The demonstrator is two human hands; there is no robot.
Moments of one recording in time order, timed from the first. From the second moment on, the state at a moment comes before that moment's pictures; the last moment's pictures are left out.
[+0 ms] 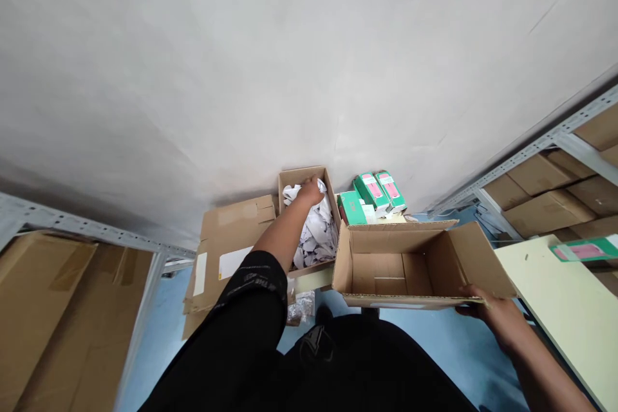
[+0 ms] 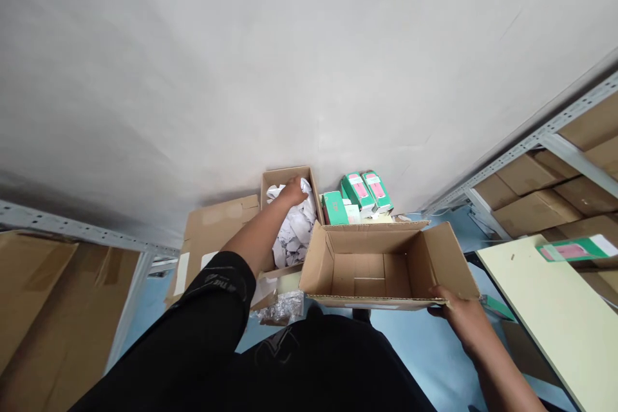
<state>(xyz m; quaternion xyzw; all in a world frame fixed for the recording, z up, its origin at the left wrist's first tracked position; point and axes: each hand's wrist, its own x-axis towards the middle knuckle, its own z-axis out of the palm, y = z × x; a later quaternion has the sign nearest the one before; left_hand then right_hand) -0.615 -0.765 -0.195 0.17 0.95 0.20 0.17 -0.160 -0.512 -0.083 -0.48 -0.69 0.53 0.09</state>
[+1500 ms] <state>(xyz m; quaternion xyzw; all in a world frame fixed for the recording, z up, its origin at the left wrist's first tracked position) -0.408 -0.788 0.000 0.59 0.53 0.39 0.46 -0.127 -0.544 -0.080 -0.51 -0.64 0.56 0.14</state>
